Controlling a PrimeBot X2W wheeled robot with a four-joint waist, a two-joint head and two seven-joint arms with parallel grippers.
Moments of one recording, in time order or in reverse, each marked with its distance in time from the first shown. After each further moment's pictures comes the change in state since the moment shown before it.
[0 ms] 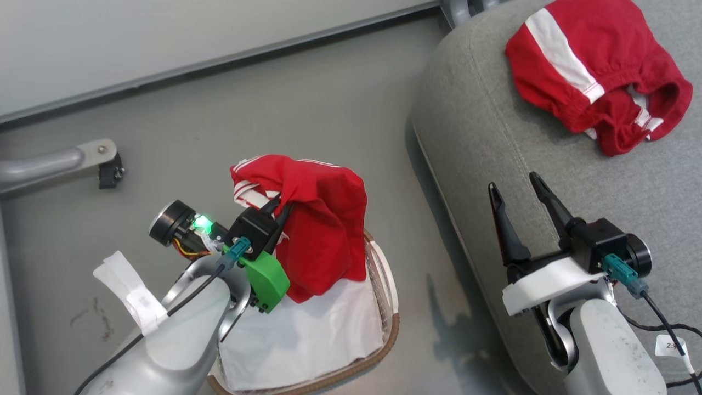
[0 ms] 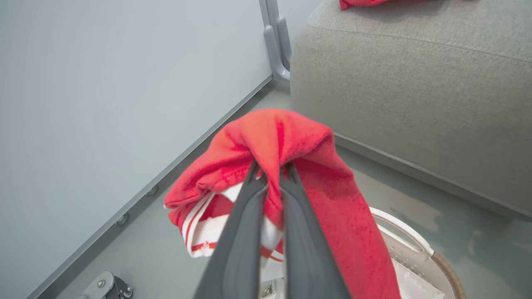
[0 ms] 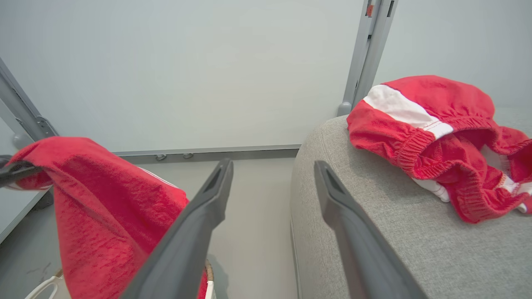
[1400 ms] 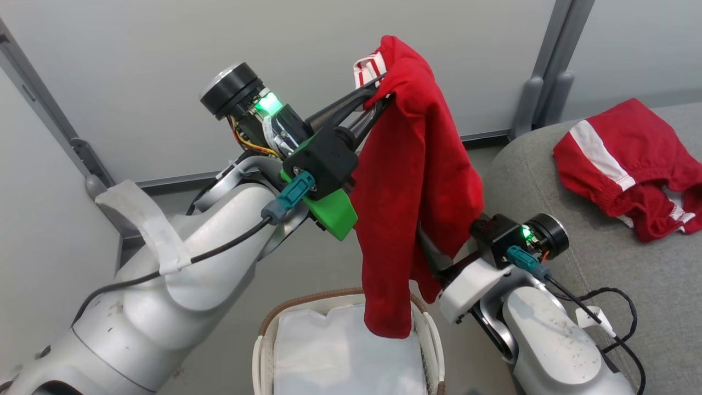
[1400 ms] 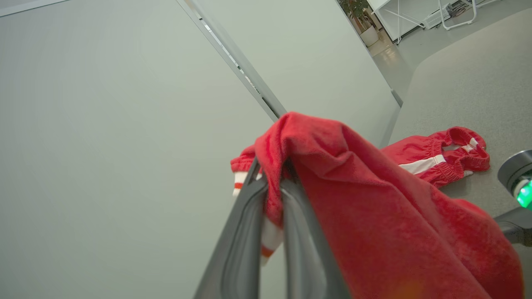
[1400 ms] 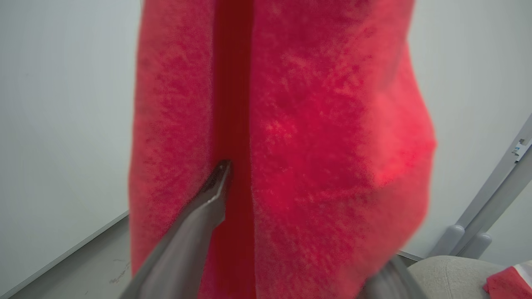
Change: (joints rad) left arm -0.289 0.002 -0.127 -0.337 0.033 -0.007 0.031; right arm -0.138 0.000 0.282 0.171 -0.027 0.000 0.000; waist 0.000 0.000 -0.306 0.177
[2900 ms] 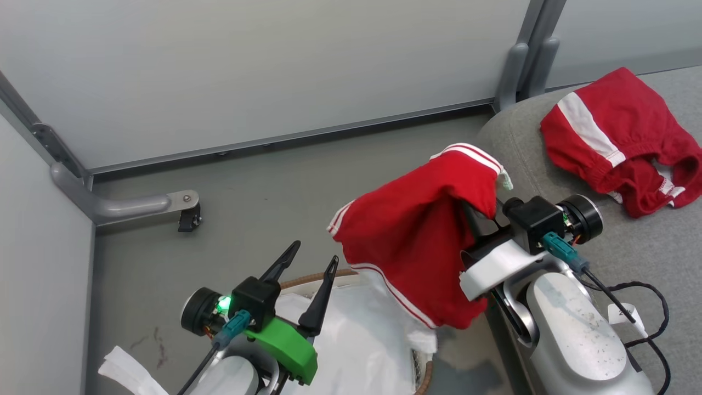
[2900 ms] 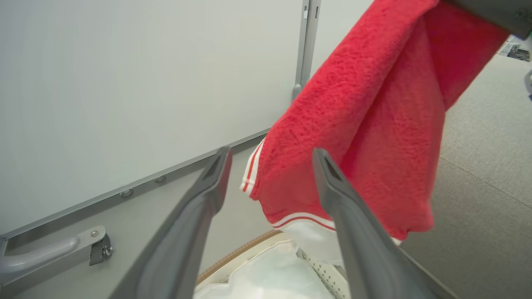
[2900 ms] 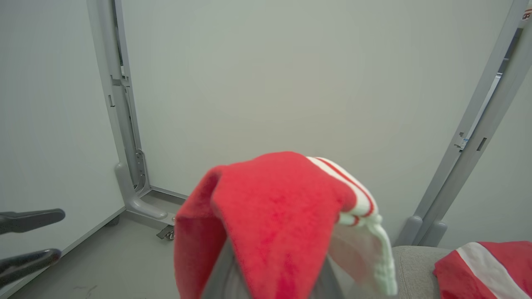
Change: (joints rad) left arm 0.604 -0.049 0.204 0.065 -0.212 0.075 -0.031; right arm 0.014 0.000 -0.115 -0.117 -0.042 0.000 0.000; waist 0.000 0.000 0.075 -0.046
